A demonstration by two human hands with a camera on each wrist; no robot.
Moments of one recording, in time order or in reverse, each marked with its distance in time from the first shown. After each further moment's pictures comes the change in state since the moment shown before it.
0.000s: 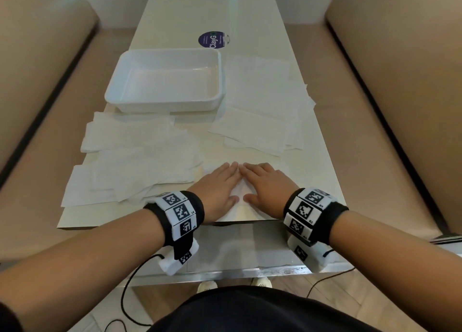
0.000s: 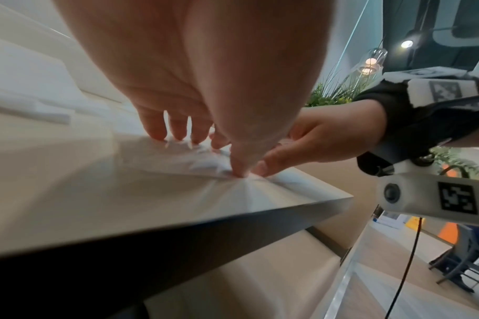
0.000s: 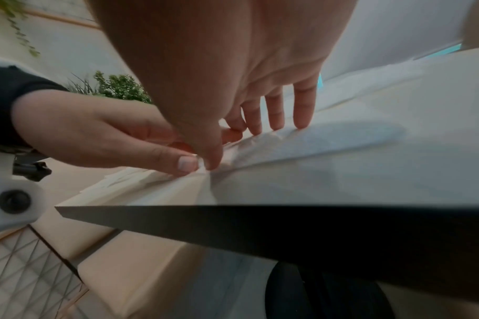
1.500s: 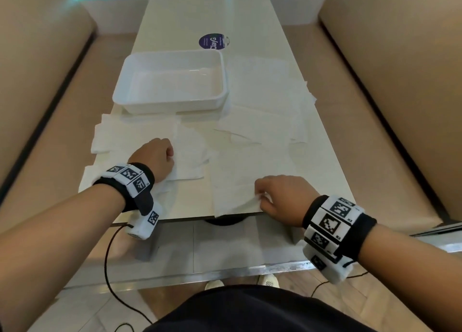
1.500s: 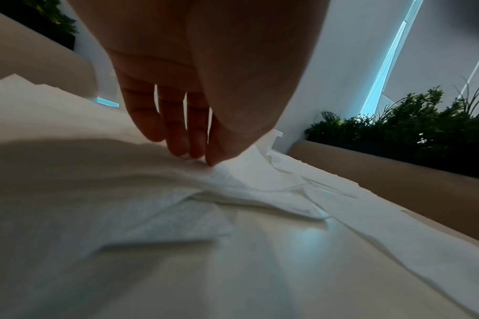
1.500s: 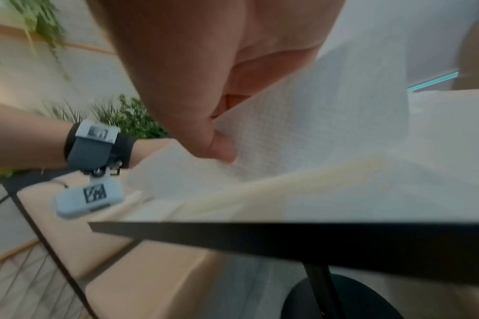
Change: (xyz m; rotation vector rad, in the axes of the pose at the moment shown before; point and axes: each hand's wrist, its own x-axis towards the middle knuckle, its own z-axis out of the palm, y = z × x) left_hand -0.032 -0.130 -0.038 -0.129 0.331 -0.469; right_hand -0.044 -0.030 -0.015 0.055 0.080 -0.010
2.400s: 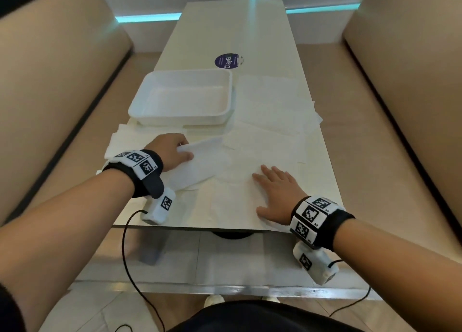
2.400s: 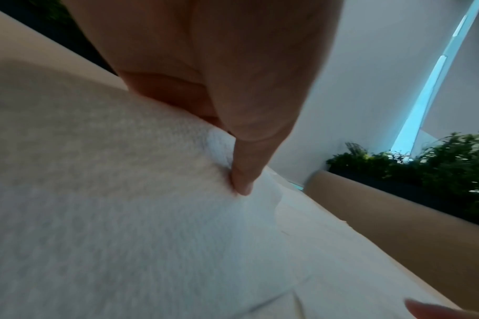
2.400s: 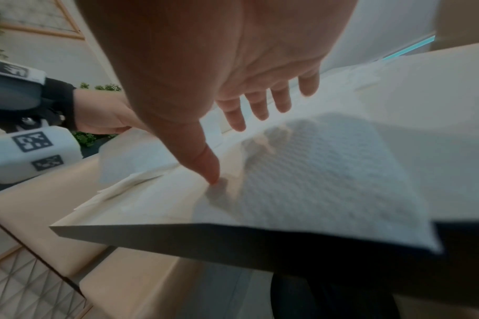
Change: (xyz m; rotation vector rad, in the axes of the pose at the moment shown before) left_hand 0.009 0.057 -0.039 -0.072 -0.044 -0.068; right_hand 0.033 0.056 0.008 0.033 -0.087 0.034
